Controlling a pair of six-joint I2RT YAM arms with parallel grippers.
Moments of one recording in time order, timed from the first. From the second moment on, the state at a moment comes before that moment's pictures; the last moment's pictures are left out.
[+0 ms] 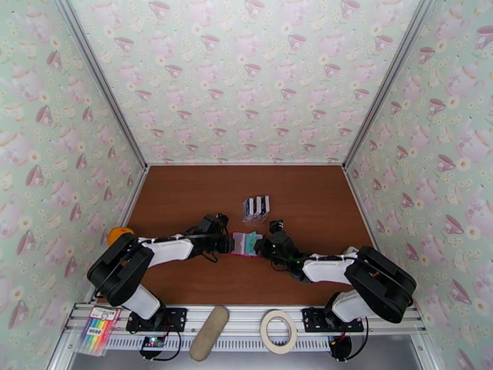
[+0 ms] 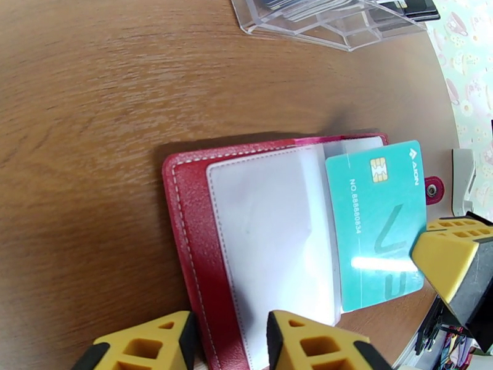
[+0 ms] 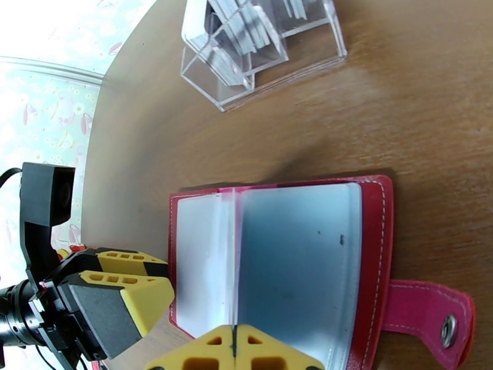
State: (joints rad) left arm -0.61 1.60 0.65 0.03 0.28 -0.54; right arm 0.80 1.46 0.40 0.48 -0.02 1.04
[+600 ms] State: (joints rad) left arm -0.62 1.60 0.62 0.09 0.28 -0.57; right arm 0.78 1.50 0.36 0.59 -0.04 1.07
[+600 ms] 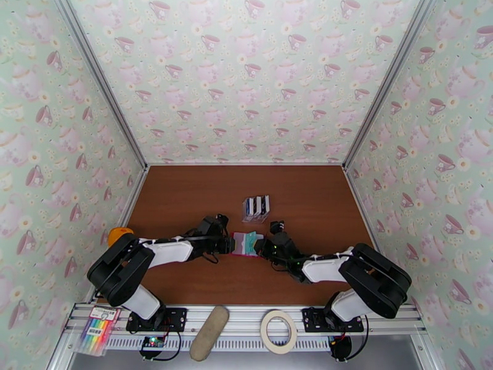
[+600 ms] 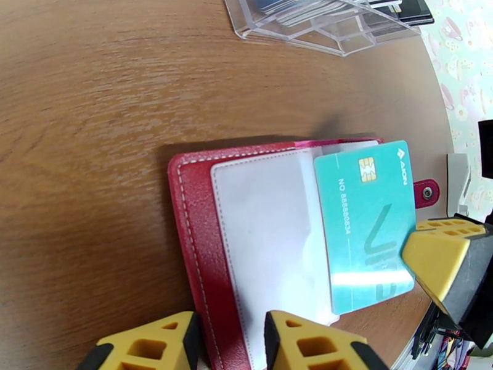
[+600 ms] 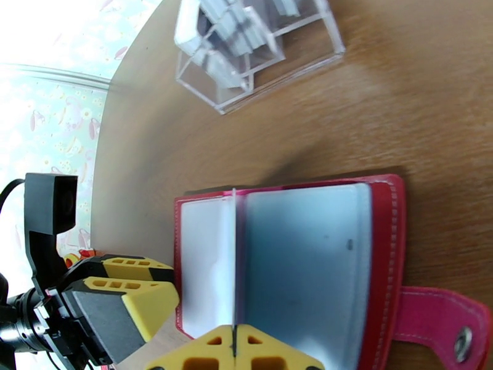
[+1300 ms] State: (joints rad) left arm -0.62 1.61 0.61 0.14 0.28 -0.58; right arm 0.77 1.55 0.34 0.68 -0.04 1.09
